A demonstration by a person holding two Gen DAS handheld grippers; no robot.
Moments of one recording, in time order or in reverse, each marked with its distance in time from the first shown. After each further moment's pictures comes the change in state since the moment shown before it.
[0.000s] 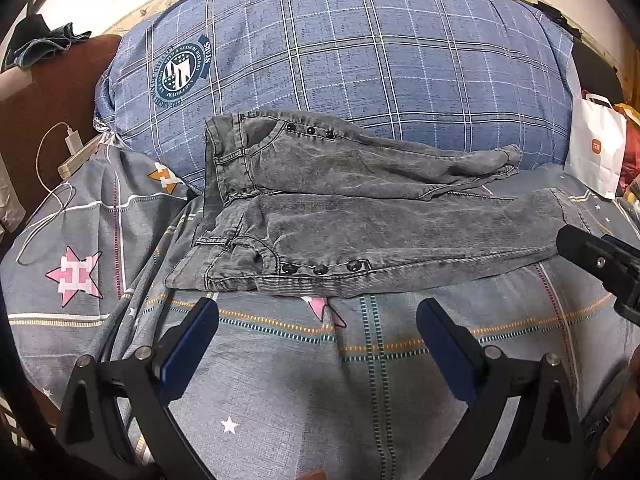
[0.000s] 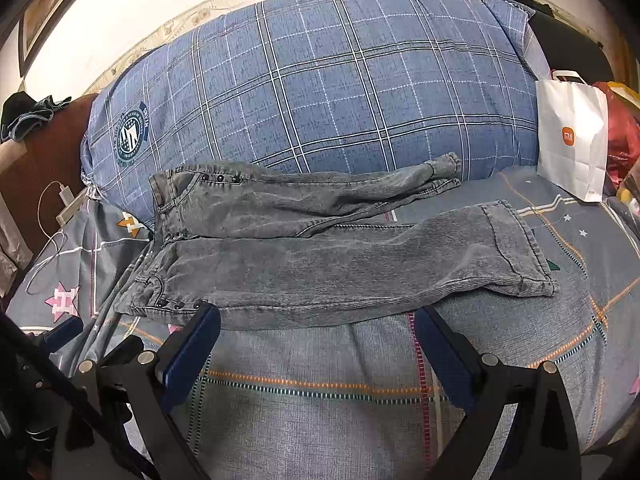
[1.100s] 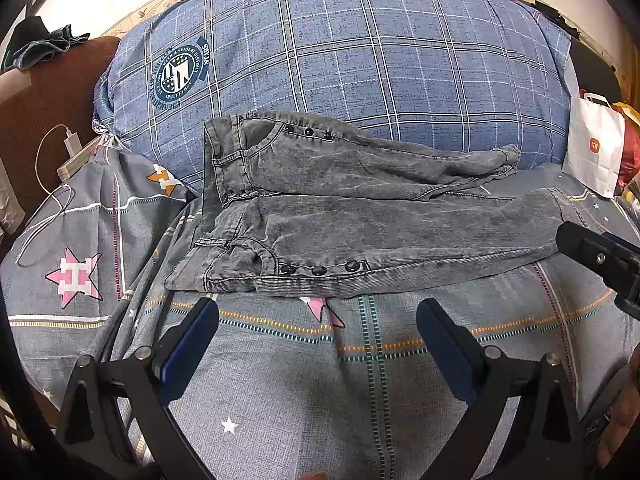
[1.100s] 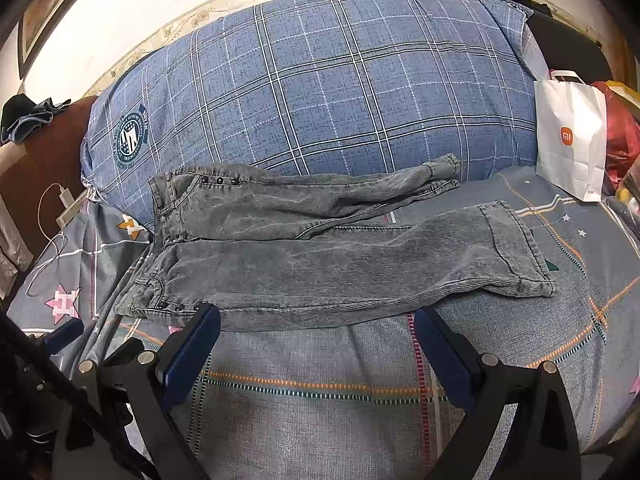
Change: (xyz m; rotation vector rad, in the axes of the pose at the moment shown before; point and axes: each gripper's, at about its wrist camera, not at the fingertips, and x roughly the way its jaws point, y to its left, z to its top) left arm 0.000 -0.002 0.001 0.001 0.000 0.002; right arm 0.001 -0.001 0.003 0.003 0.003 0.000
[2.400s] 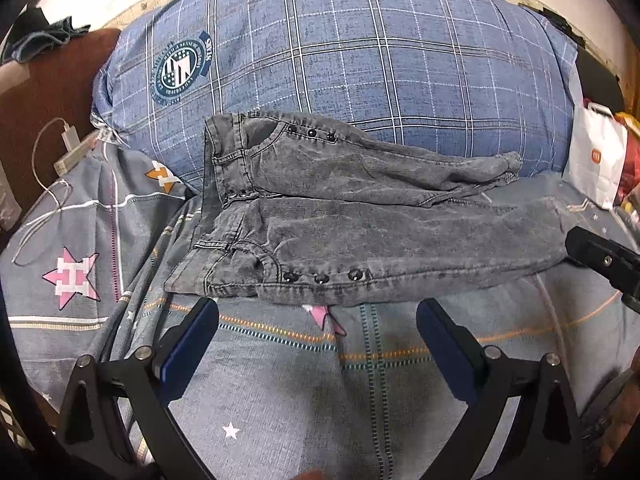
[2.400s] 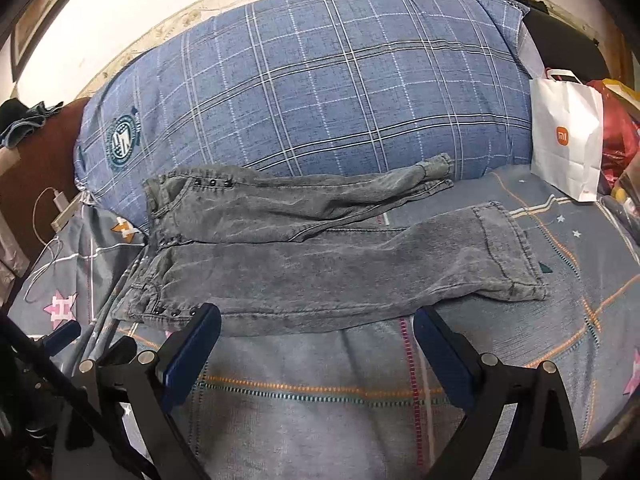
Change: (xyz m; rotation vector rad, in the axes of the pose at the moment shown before) left arm 0.004 0.011 0.020 -0.038 0.027 -0.035; right arm -0.001 -0.006 0.017 0.016 0.026 -0.018
